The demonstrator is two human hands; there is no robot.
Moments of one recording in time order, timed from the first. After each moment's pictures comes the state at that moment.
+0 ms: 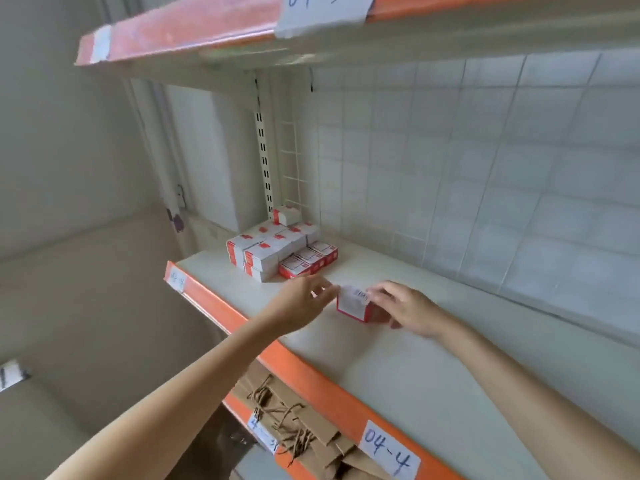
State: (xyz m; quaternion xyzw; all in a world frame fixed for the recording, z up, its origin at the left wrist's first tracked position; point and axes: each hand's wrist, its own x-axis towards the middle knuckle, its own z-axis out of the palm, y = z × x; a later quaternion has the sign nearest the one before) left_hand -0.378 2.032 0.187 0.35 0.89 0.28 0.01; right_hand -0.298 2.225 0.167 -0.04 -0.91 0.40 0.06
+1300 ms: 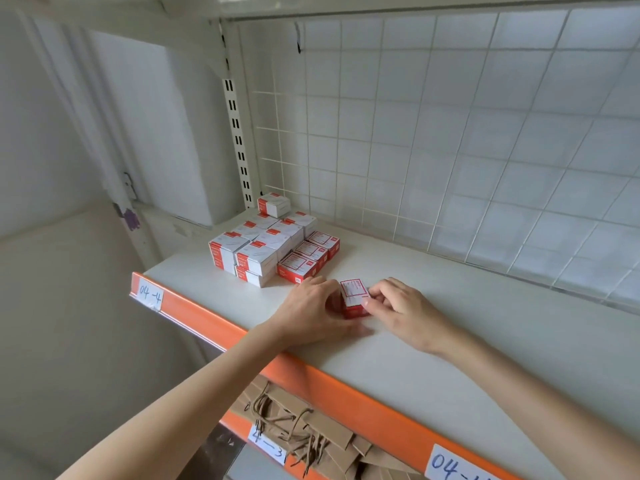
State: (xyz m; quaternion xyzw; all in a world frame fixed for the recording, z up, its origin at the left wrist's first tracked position) left_hand -0.426 2.026 0.157 0.47 0.84 0.26 0.03; right_hand -0.319 2.178 0.157 -0.07 -0.94 0.30 0.12
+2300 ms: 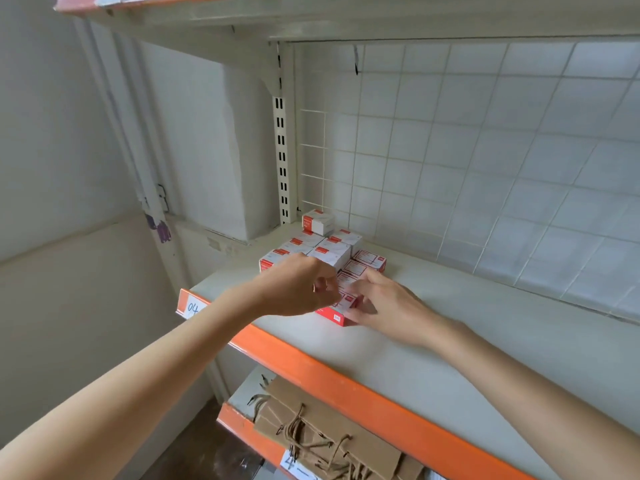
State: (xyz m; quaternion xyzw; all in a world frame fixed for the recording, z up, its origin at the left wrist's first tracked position) left_hand -0.494 1.948 0.232 0.54 0.83 0.15 0.02; right_hand -0.396 2.107 0.189 -0.01 -0.98 0.18 0.07
